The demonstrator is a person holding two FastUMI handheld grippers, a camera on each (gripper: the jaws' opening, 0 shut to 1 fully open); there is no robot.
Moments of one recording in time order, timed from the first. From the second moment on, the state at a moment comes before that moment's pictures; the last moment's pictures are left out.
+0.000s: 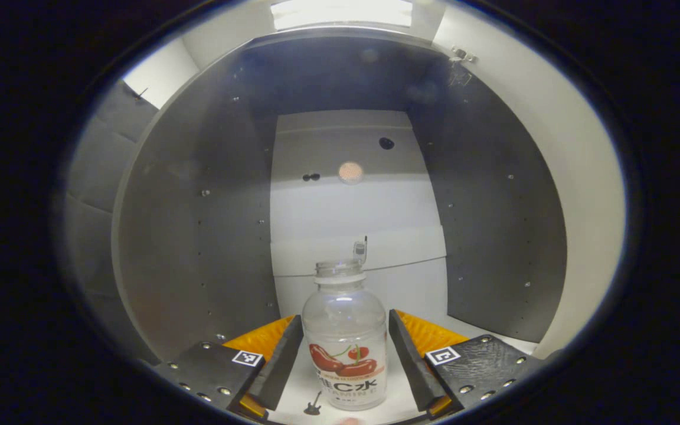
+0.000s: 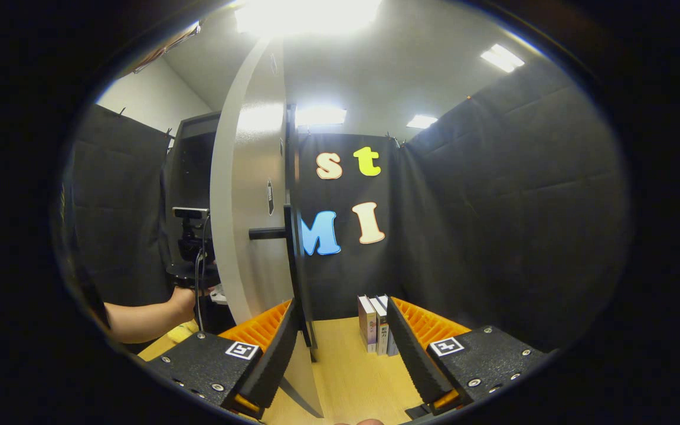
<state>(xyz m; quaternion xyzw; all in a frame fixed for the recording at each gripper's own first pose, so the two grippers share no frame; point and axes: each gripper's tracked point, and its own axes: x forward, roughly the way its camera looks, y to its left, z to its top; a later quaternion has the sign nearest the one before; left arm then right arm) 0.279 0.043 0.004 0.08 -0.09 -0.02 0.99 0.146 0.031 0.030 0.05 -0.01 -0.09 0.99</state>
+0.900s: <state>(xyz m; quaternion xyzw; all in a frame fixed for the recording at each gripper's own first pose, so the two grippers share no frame) 0.180 0.026 0.043 0.07 -0.09 -0.01 0.99 -0.150 -0.216 0.023 0.03 -0.01 -0.03 1.00</state>
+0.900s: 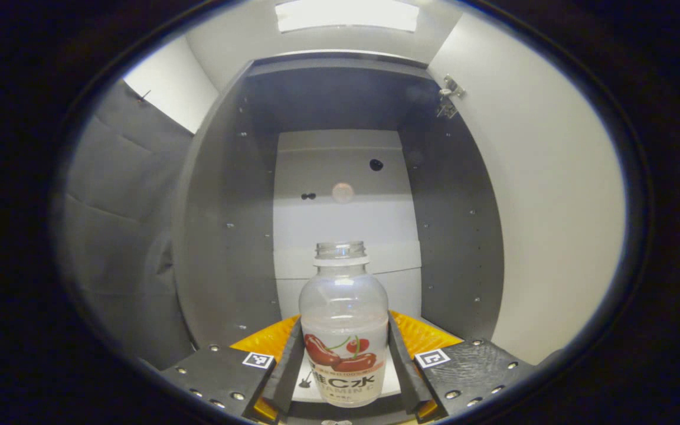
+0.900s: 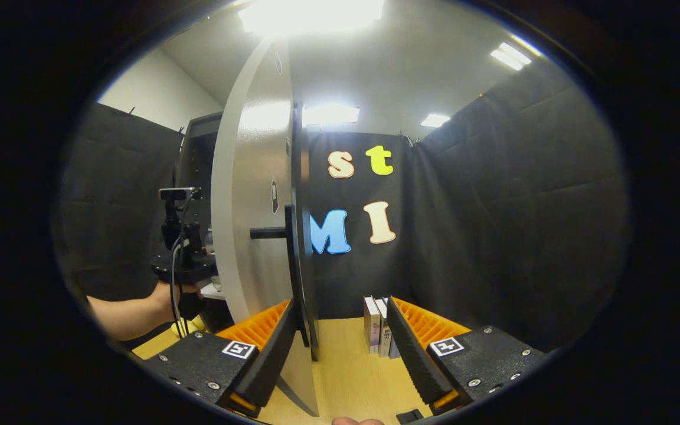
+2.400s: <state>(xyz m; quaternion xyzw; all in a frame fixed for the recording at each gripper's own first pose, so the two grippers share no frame) -0.109 0.110 -0.208 0.14 -0.02 0.18 0.97 -0.169 -0.253 -0.175 -0.04 0.13 0.02 0.99</state>
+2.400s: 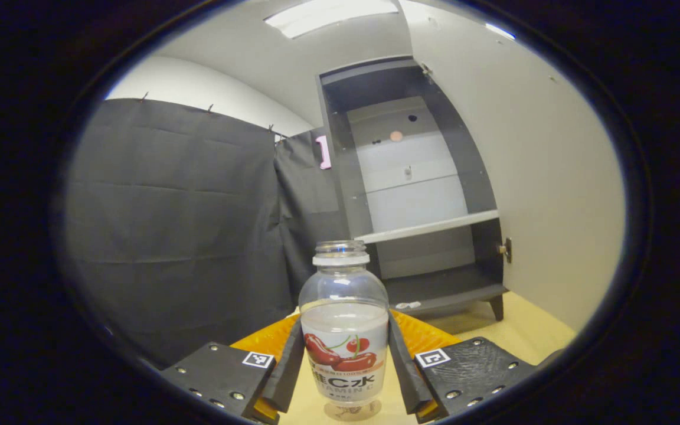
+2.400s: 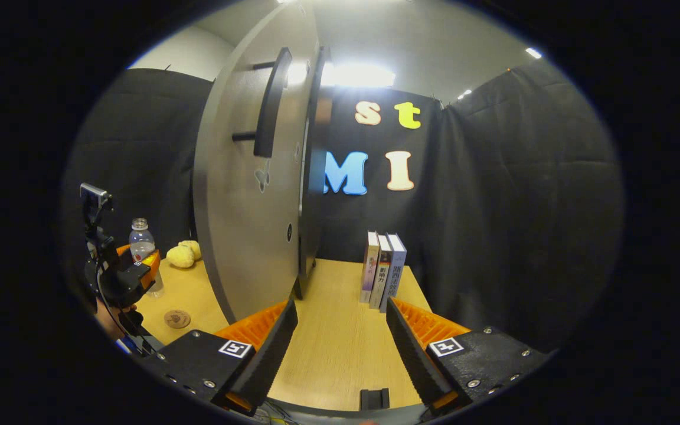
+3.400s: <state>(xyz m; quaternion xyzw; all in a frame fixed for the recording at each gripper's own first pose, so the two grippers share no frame) -0.076 0.156 -0.326 0.06 0.01 0.16 0.98 -0.194 -0.189 -0.290 -0.13 0.27 0.09 0.95</state>
